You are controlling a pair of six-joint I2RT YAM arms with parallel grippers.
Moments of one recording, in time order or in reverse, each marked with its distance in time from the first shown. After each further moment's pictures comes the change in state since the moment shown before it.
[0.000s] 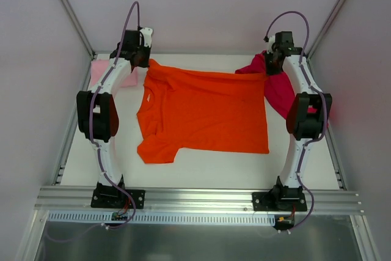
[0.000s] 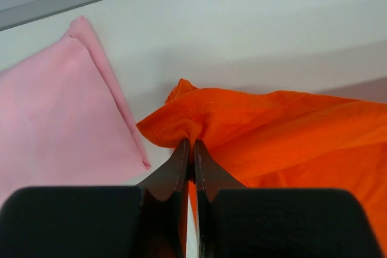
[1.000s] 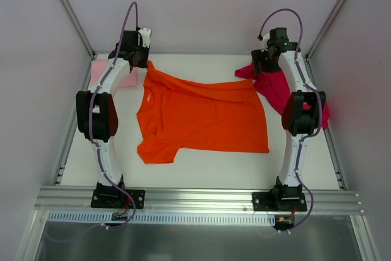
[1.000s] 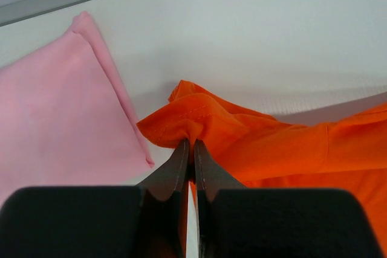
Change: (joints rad) left arm 0.012 -0.001 -0.006 0.002 0.013 -0.001; right arm 0.026 0.069 0.150 -0.121 -0.032 -0.013
